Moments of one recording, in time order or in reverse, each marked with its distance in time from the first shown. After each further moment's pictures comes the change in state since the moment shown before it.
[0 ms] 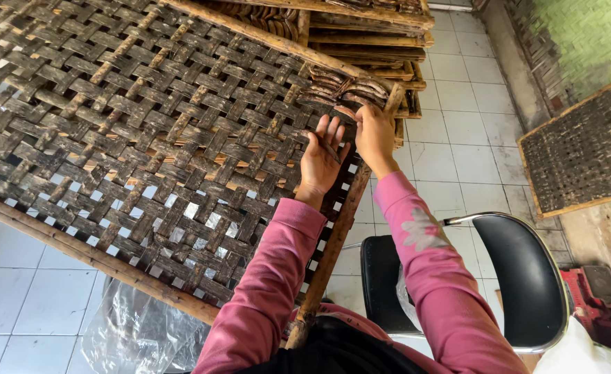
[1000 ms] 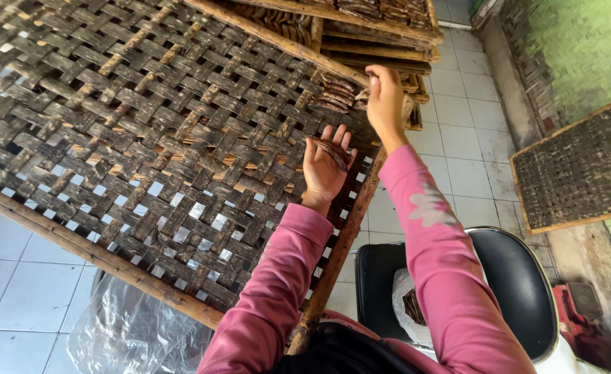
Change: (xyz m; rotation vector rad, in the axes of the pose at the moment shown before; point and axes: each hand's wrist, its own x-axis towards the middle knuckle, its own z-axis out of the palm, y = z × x) left_hand -0.002 0.004 -0.001 -0.232 0.048 0.032; right_hand 0.092 -0.007 0.007 0.402 0.190 -0.088
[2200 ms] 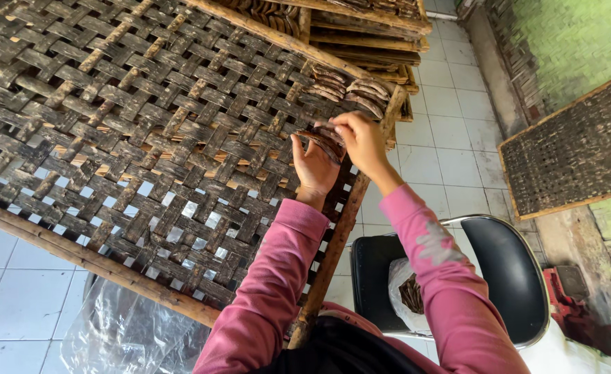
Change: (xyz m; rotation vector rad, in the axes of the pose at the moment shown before) left_hand -0.004 0.001 -0.007 -0.117 -0.142 0.033; right_hand -0.076 -0.076 -0.030 0.050 -0.344 0.152
